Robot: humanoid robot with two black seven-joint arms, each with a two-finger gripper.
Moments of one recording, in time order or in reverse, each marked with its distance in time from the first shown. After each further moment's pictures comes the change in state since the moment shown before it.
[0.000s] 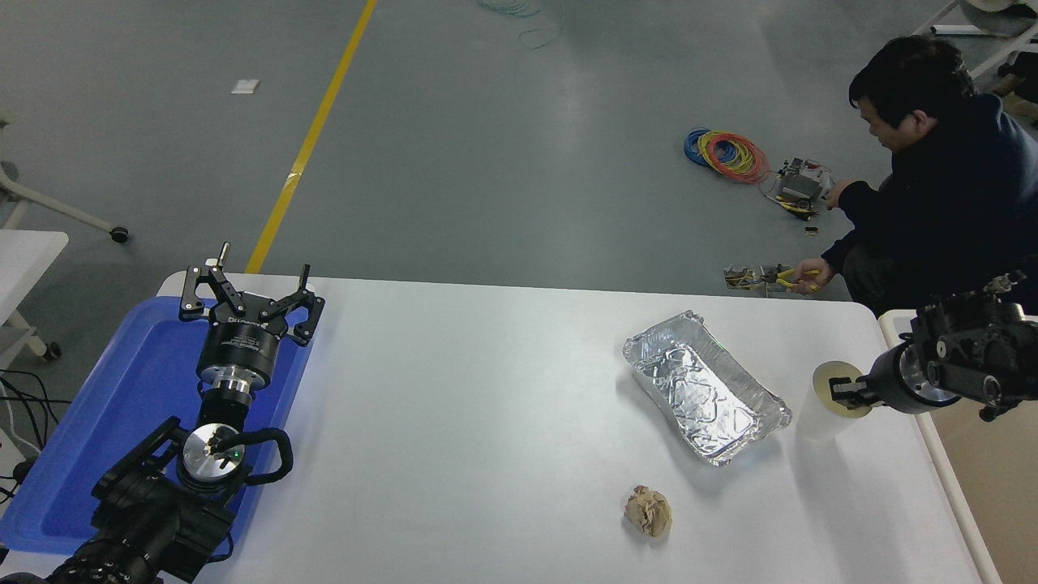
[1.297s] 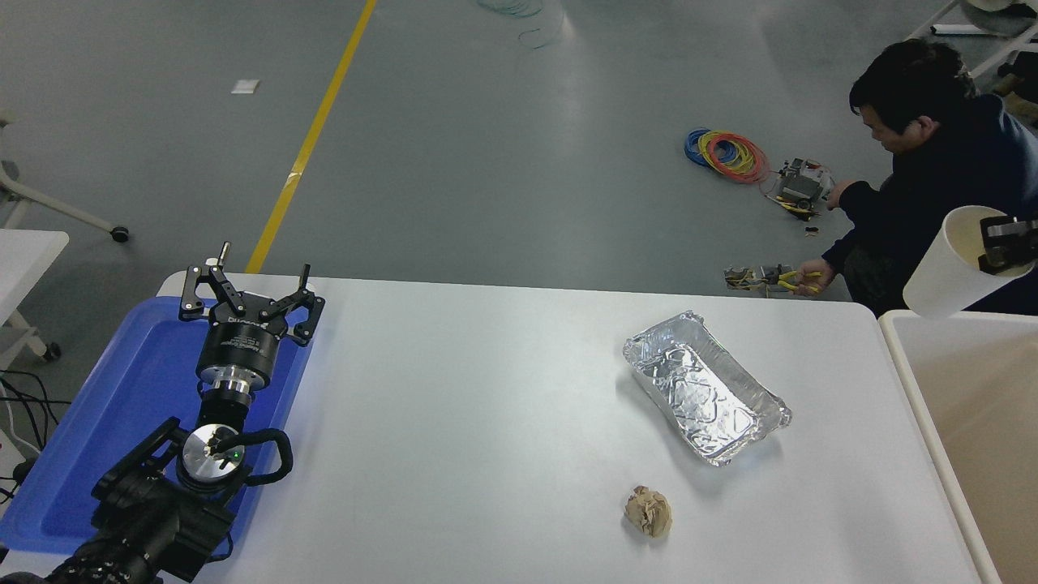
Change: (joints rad) left arm 0.000 0.001 0.000 0.000 0.000 -0.001 0.000; right arm 0.914 -0.328 -0.281 0.484 -0.098 0.304 0.010
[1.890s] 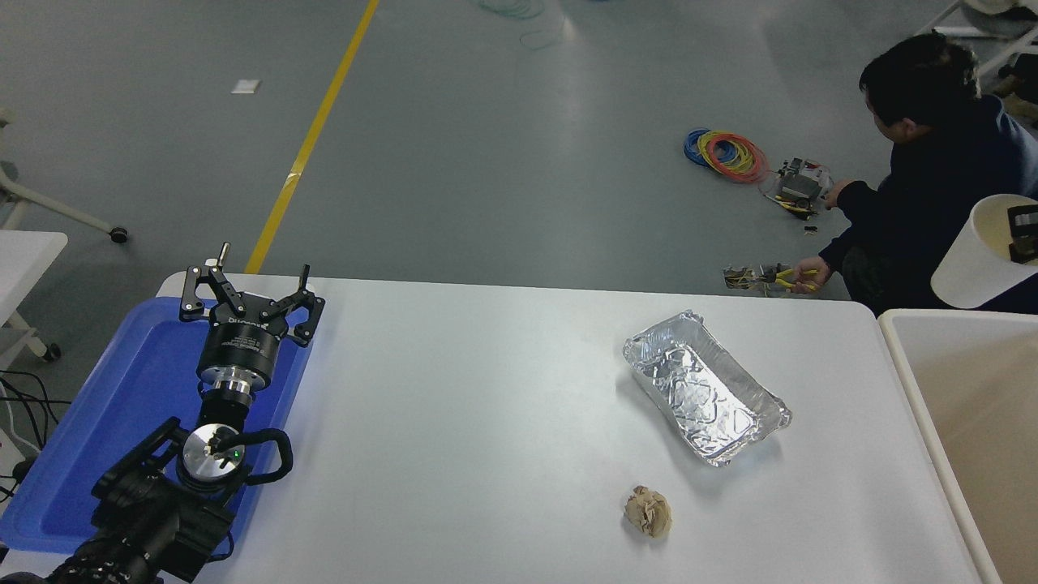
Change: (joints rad) left arm 0.000 0.000 0.000 0.000 0.000 -0.001 0.000; right arm -0.204 0.013 0.000 -0.251 -0.002 -0.090 -0.002
